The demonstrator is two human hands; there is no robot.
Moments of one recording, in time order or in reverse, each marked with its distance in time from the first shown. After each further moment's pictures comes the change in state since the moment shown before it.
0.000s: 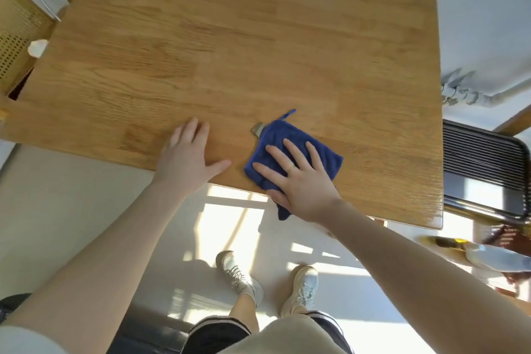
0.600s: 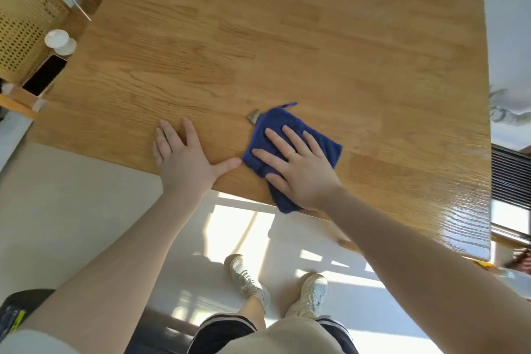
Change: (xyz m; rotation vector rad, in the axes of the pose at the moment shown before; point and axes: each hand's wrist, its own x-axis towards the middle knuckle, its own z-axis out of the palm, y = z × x) left_hand 0.025 -0.053 0.008 -0.126 0.093 -0.298; right_hand 0.087 -0.025 -0.013 0.061 -0.027 0.012
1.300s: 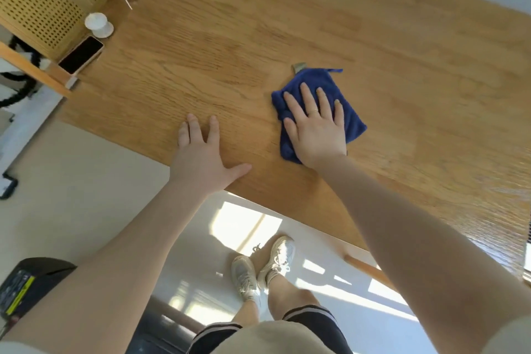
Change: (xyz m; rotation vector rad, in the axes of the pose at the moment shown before) left_hand 0.001 -0.009 -0.021 0.101 -0.169 0.036; right_hand 0.081 0.011 -0.019 0.029 0.068 0.279
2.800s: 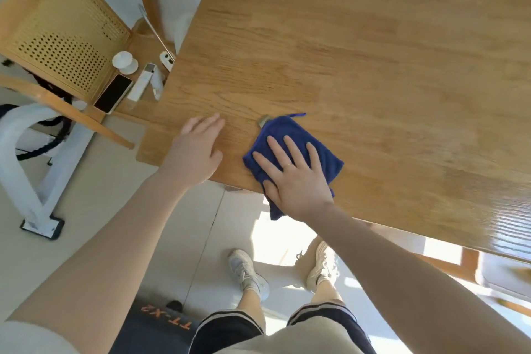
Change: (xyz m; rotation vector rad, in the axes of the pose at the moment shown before) left_hand 0.053 -0.133 -0.062 -0.033 0.099 0.367; right_hand -0.035 -0.151 0.024 -0.012 -0.058 -0.158
